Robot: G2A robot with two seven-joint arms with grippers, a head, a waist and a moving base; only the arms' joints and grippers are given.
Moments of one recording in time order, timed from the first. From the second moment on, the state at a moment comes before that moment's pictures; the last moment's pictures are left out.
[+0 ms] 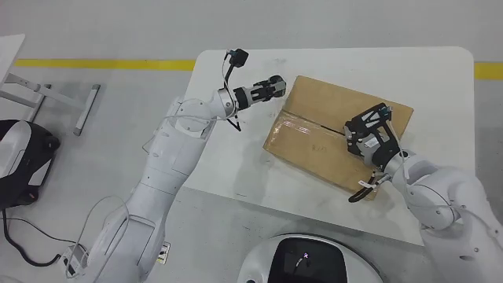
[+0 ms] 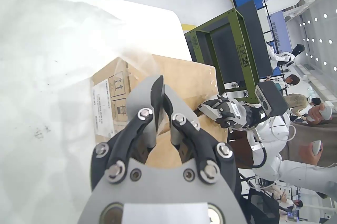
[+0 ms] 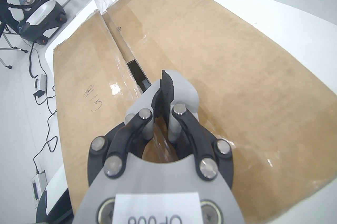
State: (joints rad) left arm 0.82 -1.19 -1.37 -1.29 0.14 -0.38 -0.77; right arm -0.99 -1.20 1.13 -1.77 -0.99 -0.25 0.75
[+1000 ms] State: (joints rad) left arm 0.91 -1.17 -1.35 -1.53 0.02 -0.38 -0.82; right arm -0.95 -1.21 1.09 -1.74 -1.00 -0.22 0.78
